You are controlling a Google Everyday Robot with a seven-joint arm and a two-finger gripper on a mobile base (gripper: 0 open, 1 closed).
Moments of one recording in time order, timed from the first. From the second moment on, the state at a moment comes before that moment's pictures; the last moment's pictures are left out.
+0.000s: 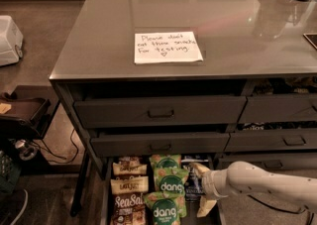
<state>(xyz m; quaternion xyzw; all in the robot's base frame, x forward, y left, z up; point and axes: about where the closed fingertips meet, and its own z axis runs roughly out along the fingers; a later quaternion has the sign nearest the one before) 0.448 -0.145 0.377 -0.72 0.63 0.10 0.27</state>
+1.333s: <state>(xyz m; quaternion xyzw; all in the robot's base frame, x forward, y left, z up) 0.532 -0.152 0.243 -0.70 0.64 0.10 0.29</state>
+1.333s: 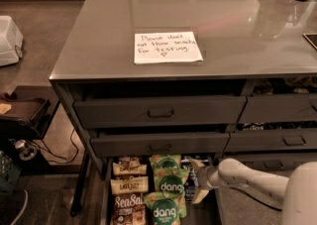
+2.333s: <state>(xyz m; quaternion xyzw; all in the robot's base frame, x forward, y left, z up) 0.540 -0.172 0.153 -0.67 0.68 0.14 0.28</state>
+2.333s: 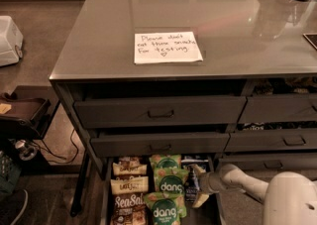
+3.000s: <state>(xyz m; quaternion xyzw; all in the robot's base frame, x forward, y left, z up) 0.559 -0.180 0.131 -0.67 0.66 0.11 0.32</state>
